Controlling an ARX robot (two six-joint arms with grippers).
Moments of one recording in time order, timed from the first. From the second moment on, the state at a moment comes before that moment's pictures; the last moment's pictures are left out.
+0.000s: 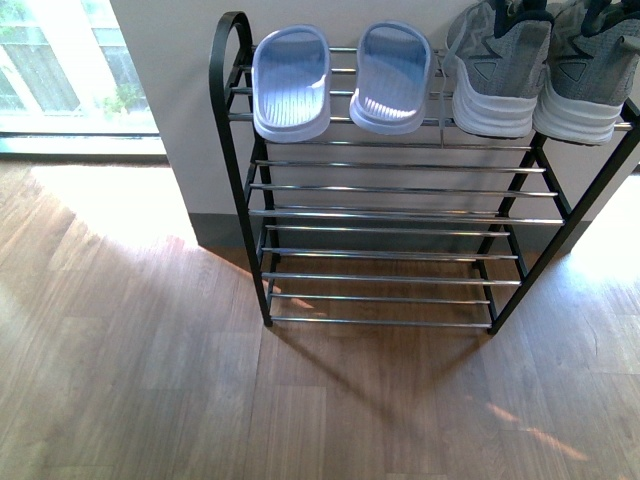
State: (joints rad) left arm 0.00 0.15 0.01 0.14 0.00 0.00; right arm 0.00 0.00 0.02 0.00 0.00 0.00
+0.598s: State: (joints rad) left arm 0.00 0.02 0.01 0.00 0.00 0.00; right arm 0.00 0.00 0.02 0.00 0.00 0.00
